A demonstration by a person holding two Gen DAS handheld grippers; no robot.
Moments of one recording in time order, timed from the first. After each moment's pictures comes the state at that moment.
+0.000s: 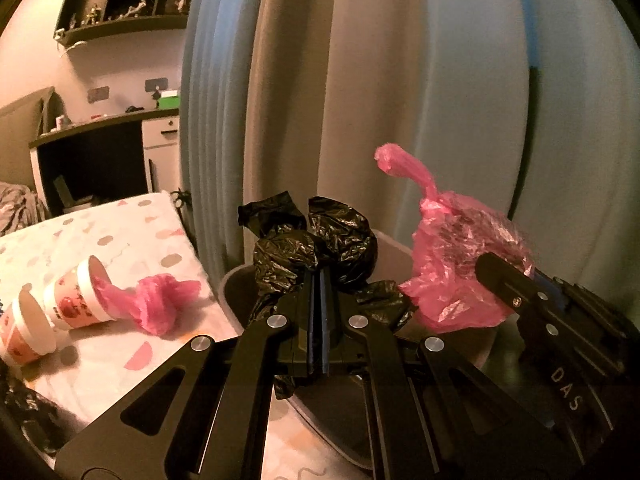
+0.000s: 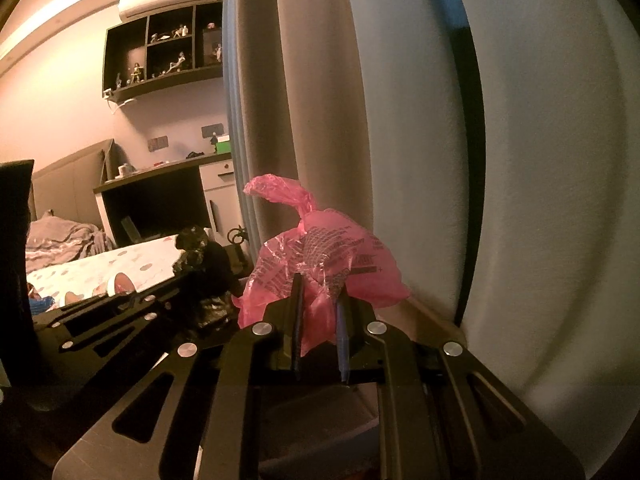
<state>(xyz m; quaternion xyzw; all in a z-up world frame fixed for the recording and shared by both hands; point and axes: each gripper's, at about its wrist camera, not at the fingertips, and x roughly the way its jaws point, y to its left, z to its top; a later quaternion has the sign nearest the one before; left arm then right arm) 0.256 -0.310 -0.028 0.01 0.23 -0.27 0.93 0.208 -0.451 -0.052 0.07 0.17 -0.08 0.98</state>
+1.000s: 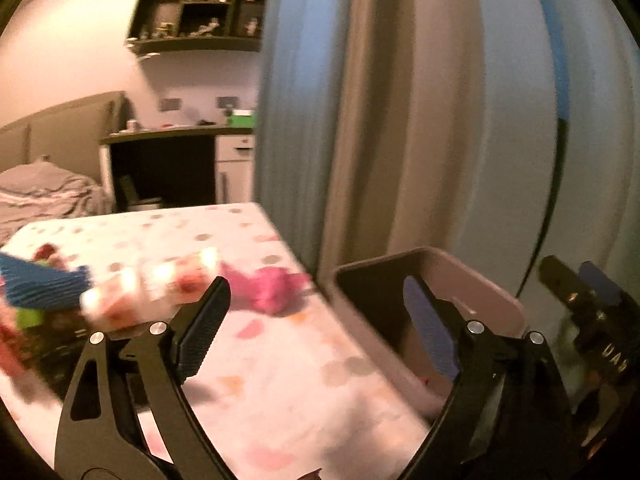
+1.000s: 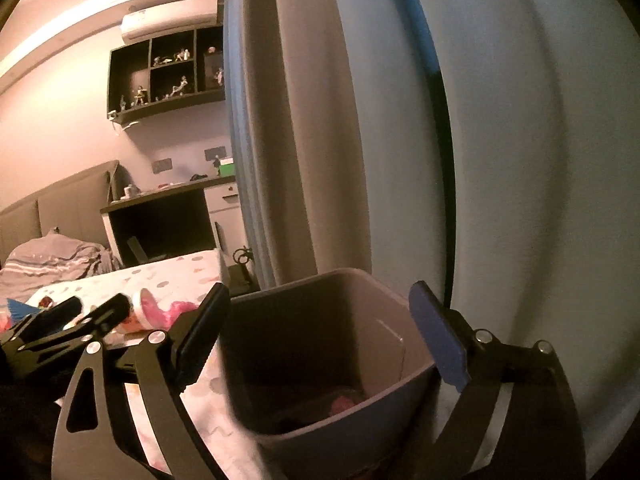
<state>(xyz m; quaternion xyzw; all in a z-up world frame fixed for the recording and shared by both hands) 0.195 -0.218 -0.006 -0.02 0.19 -0.14 0.97 0.153 -0.431 -0.030 0.08 0.13 -0.09 0.98</state>
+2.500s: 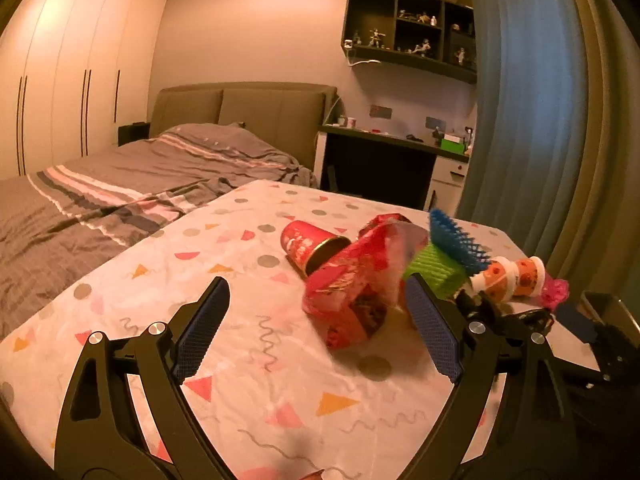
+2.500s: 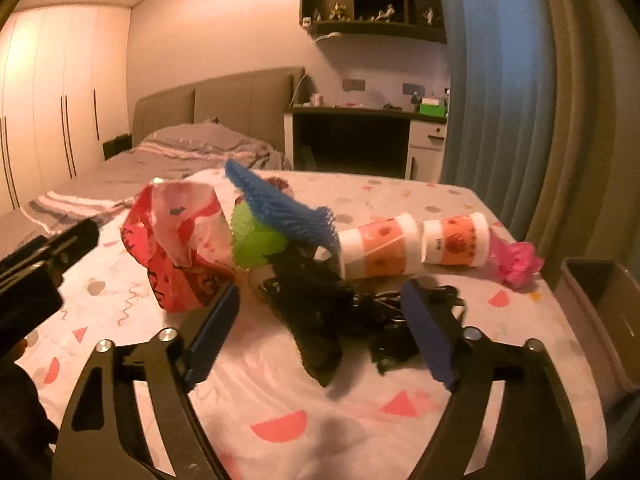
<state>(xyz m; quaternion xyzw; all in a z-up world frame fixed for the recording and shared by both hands) 0.105 0.090 -0.020 -0.09 0.18 0.17 0.96 0.184 -0.105 -0.070 -0.04 0.23 0.20 0.95</state>
